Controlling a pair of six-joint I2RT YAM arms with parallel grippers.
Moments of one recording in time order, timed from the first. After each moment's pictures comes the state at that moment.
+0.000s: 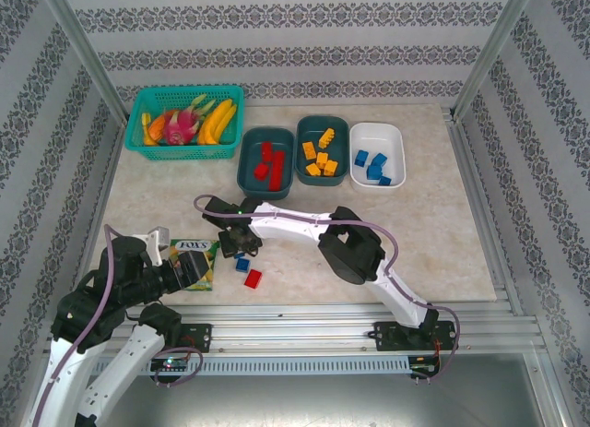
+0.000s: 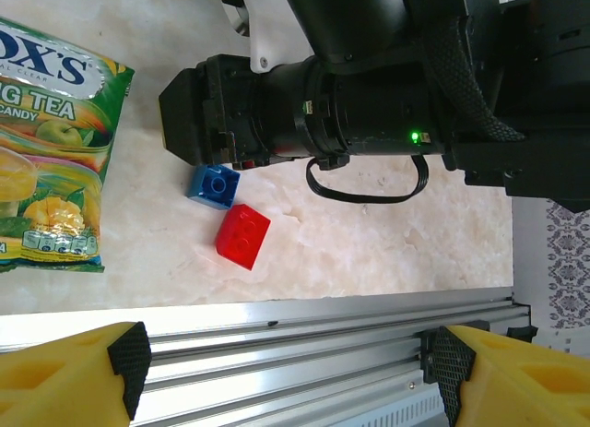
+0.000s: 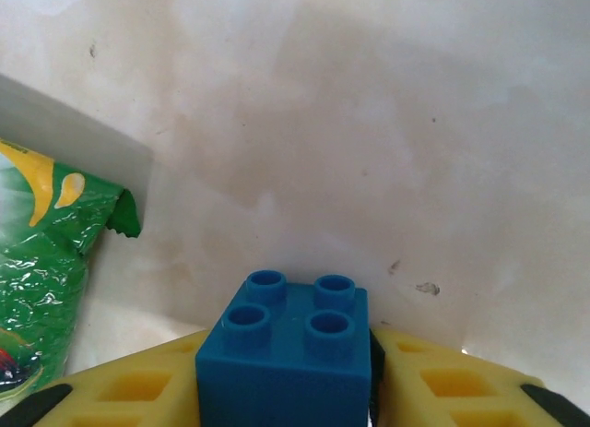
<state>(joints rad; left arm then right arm) -0.34 0.39 0.88 -1.24 0.27 -0.77 1.07 2.33 1.90 -0.86 -0.02 0.76</state>
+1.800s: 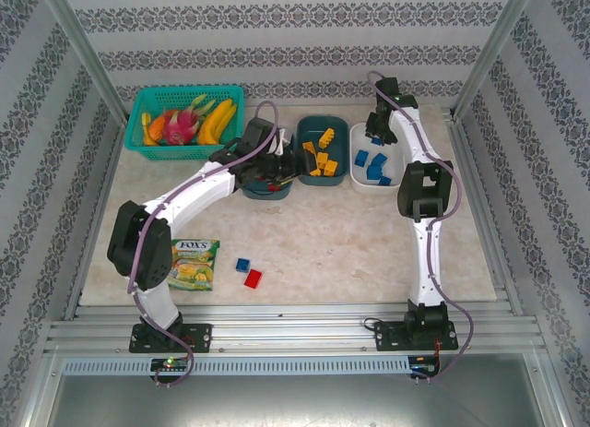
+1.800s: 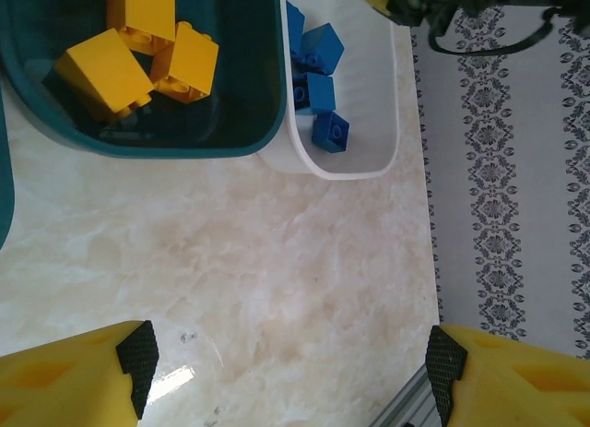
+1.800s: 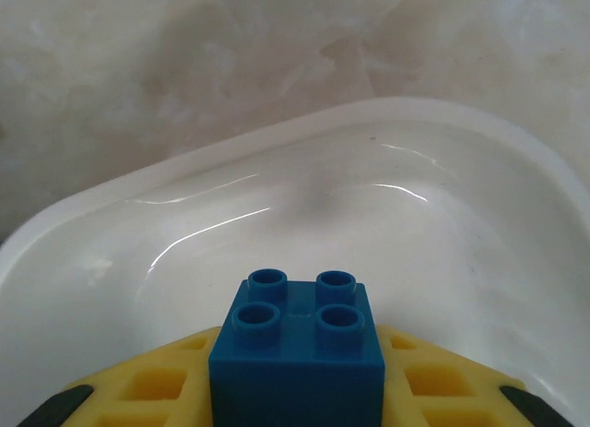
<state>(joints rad) -0.52 1.78 1.47 -0.39 0.44 -0.78 0.05 2.56 2.46 -1.04 0.06 0.46</state>
